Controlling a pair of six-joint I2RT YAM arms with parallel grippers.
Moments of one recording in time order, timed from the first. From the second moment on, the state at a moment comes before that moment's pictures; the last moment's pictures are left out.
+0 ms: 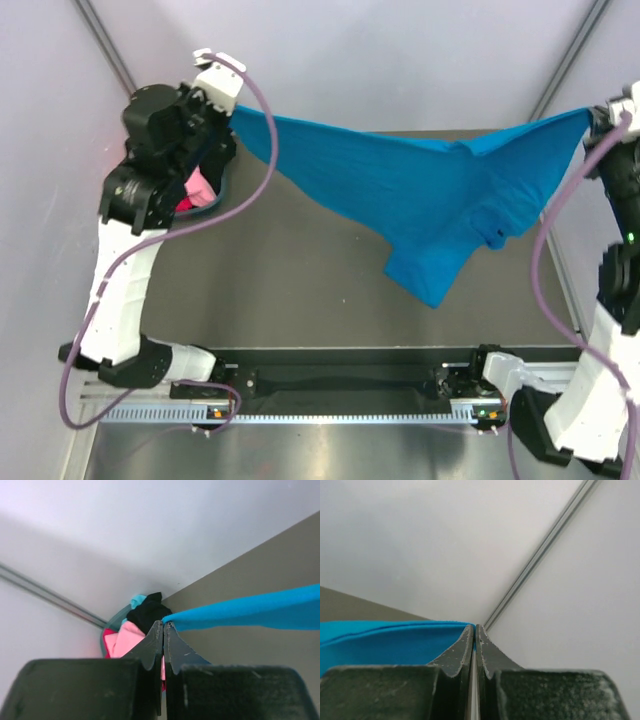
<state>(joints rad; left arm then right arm) -0.40 1.39 2.00 -0.73 -0.16 0.44 -0.22 1.07 1.97 -0.76 -0.27 -0.41</state>
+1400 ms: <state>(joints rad) -0.27 1.70 1.59 -0.43 0.03 0.60 -0.19 1.26 1.44 -0.49 -0.19 -0.55</state>
